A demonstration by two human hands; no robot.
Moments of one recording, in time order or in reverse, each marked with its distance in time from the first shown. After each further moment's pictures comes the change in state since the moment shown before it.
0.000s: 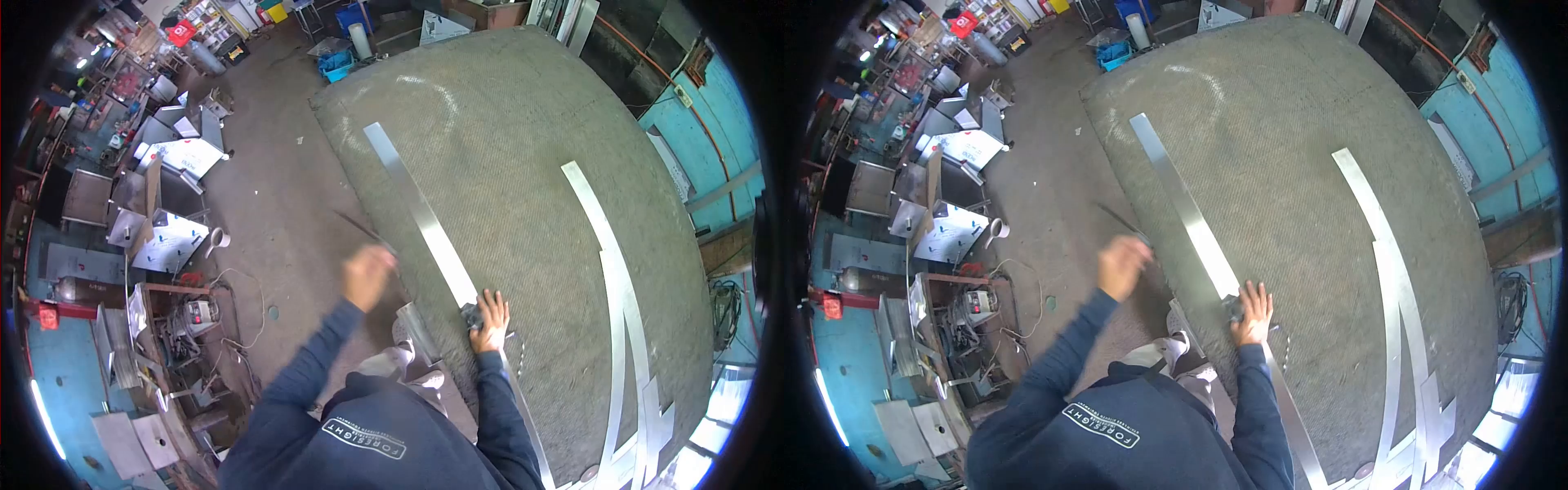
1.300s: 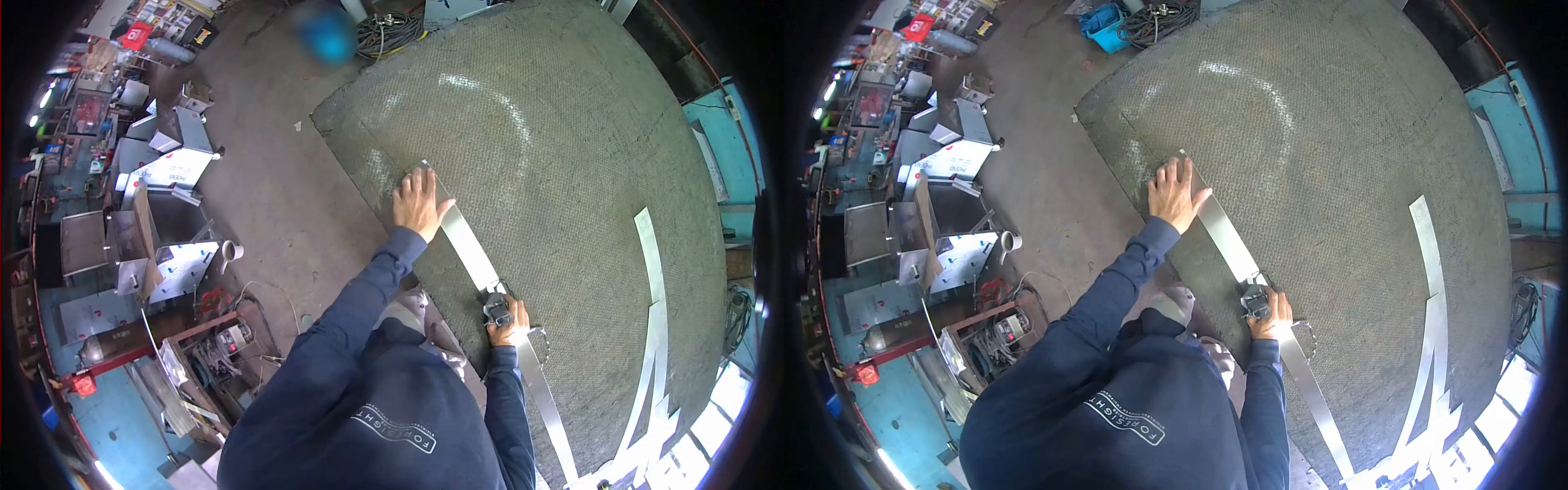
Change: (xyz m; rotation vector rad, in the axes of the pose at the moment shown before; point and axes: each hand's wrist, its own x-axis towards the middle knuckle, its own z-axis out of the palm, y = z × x) left_hand 0.313 -0.157 0.037 0.987 -0.327 0.156; right_hand 0.193 -0.102 0.103 -0.061 0.134 0.269
